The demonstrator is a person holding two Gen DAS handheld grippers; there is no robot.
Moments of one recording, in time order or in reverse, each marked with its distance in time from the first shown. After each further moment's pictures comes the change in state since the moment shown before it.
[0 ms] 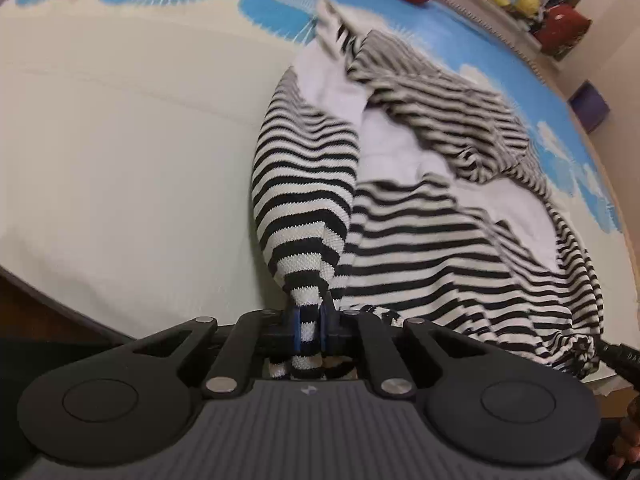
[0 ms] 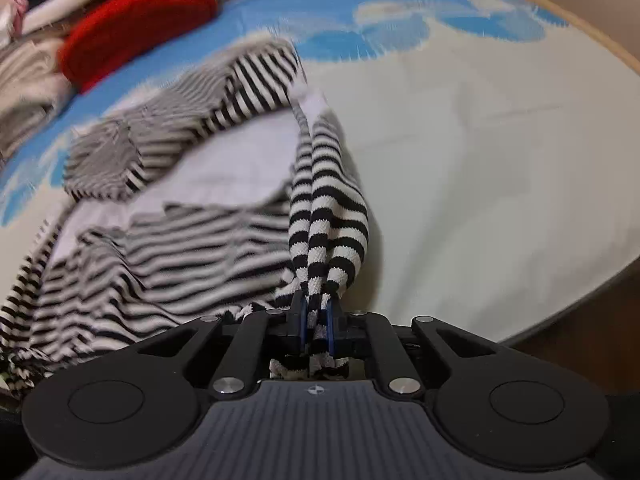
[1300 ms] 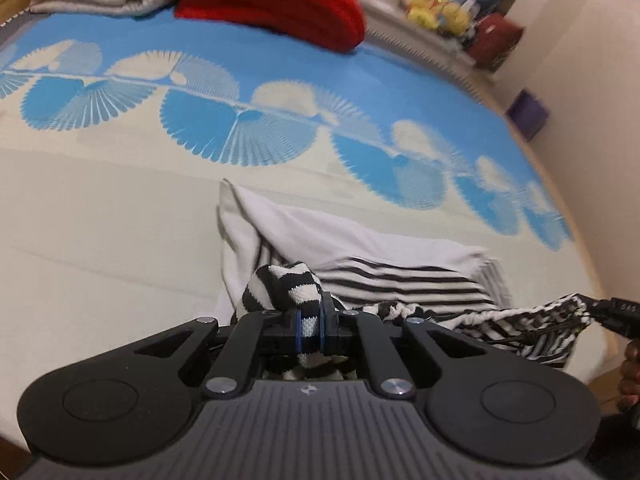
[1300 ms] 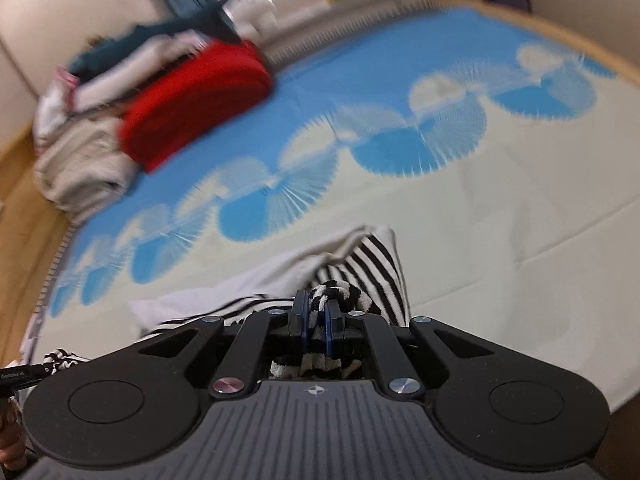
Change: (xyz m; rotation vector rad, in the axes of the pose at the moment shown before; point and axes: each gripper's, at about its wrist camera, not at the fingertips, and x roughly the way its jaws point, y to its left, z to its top) left arm -0.010 -0.025 0.130 0.145 -0.066 -0.125; right arm -0.016 -0.008 0.132 0.055 -0.064 0.209
